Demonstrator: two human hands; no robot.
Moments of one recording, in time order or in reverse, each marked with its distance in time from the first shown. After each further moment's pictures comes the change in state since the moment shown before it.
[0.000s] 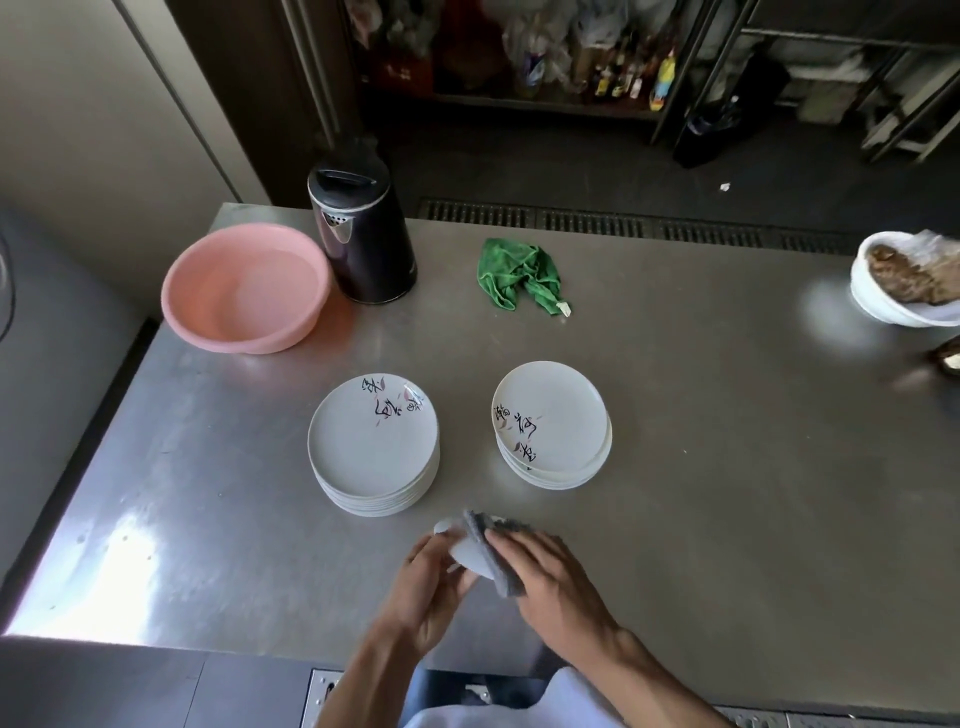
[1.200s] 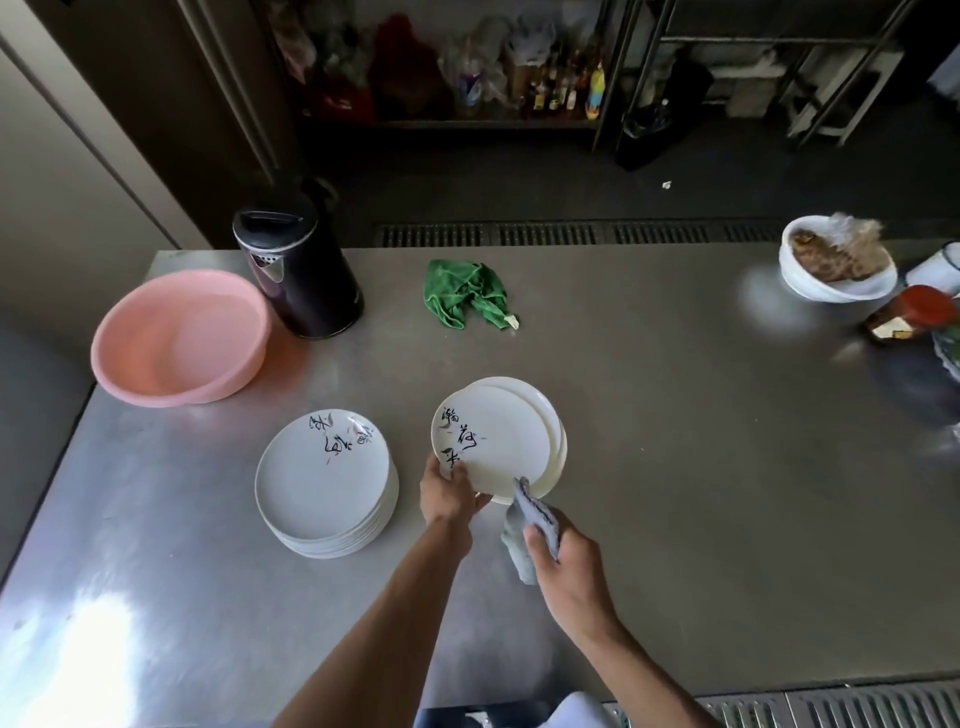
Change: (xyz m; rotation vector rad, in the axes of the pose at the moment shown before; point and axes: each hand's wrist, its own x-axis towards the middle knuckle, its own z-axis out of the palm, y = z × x) left_hand 0.084 0.012 0.122 0.460 0.349 0.331; right_hand 0.003 0.031 -0.030 0.428 0.332 0.696
